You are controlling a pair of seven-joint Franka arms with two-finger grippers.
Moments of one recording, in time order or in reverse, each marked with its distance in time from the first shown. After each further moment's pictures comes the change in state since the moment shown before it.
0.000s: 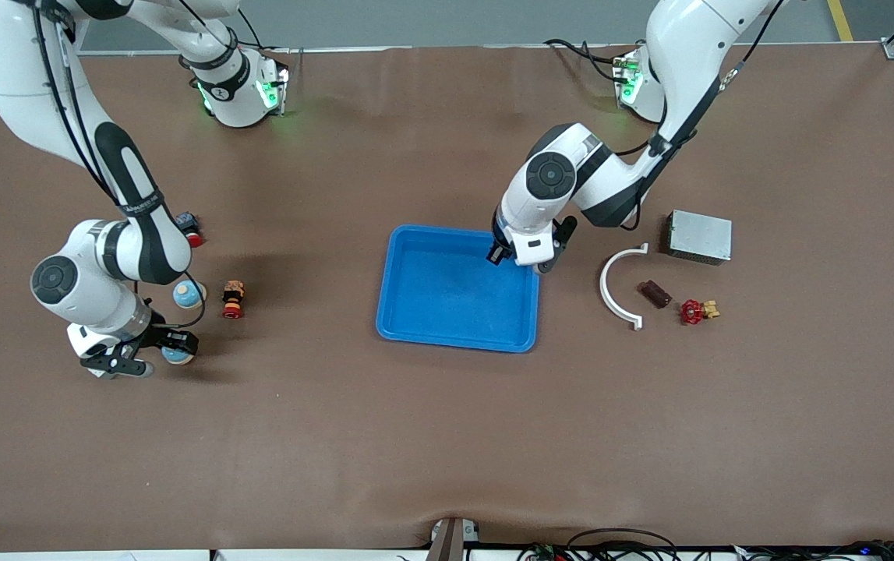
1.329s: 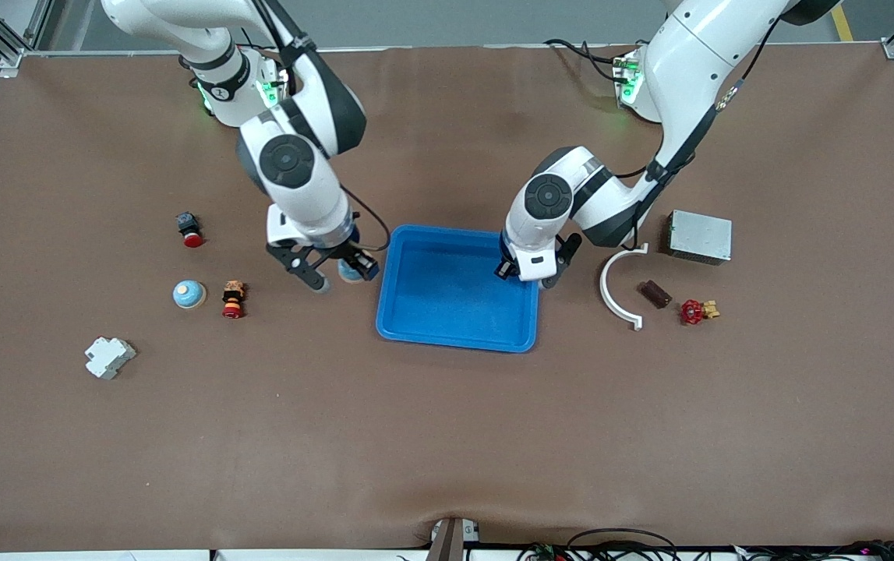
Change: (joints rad) left arm 0.009 0.069 0.024 0.028 0.134 0.018 -0.011; right arm 0.665 -0.235 0.015 0.012 0.002 -0.250 1.213
